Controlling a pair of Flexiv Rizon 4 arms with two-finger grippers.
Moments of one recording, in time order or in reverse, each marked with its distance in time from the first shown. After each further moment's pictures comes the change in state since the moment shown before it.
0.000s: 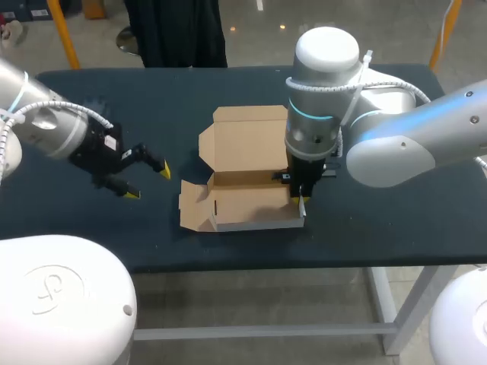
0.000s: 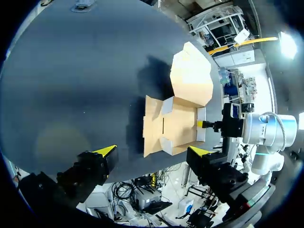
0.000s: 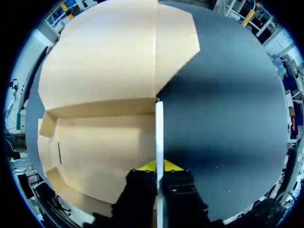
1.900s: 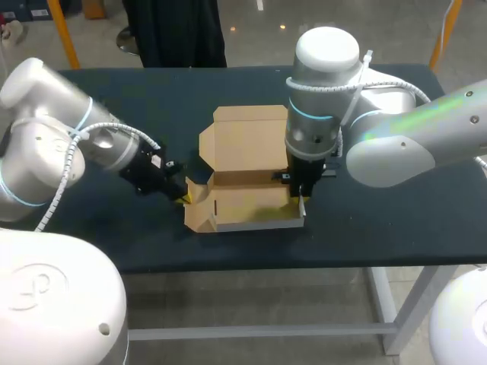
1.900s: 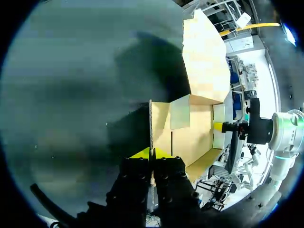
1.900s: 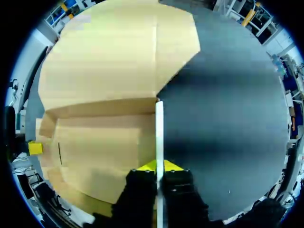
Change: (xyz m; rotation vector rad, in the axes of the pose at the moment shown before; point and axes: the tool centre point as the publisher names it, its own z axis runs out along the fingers) left arm 0.001 -0.020 0.111 -0.062 -0.036 0.074; right arm 0.000 0.000 0.000 0.000 0.000 0.000
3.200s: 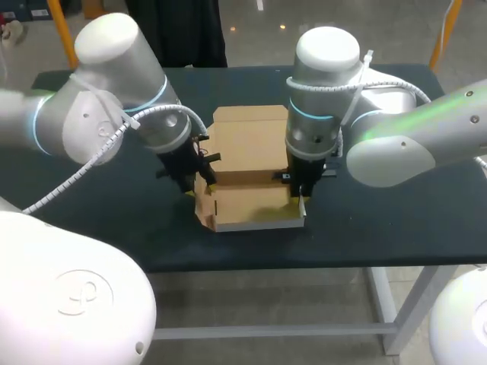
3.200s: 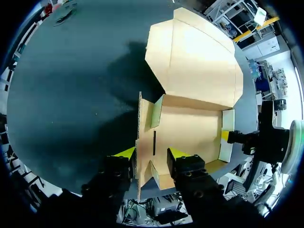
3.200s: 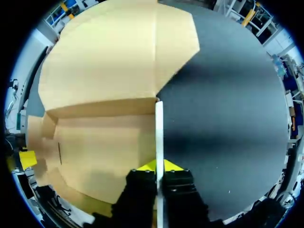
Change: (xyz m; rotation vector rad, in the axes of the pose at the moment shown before) left arm 0.046 0.003 -0.010 0.055 -0.318 -0.076; right arm 0.000 0.000 0.000 0.001 0.001 0.000
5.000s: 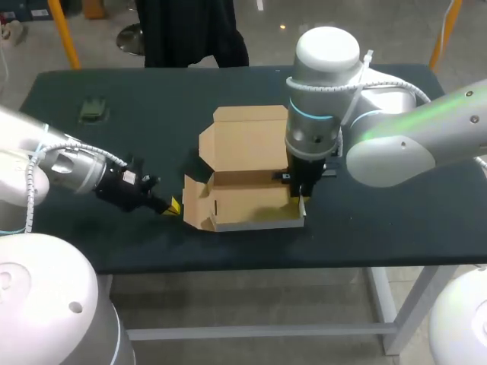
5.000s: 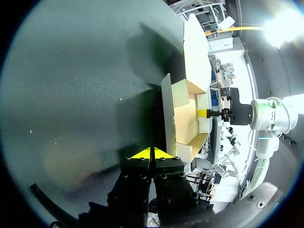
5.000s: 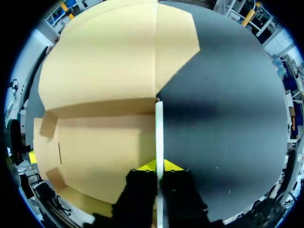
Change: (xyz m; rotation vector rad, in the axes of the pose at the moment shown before) left arm -0.067 0.020 0.019 -0.078 0.579 0.114; right arm 0.000 0.000 0.000 0.000 0.000 0.000
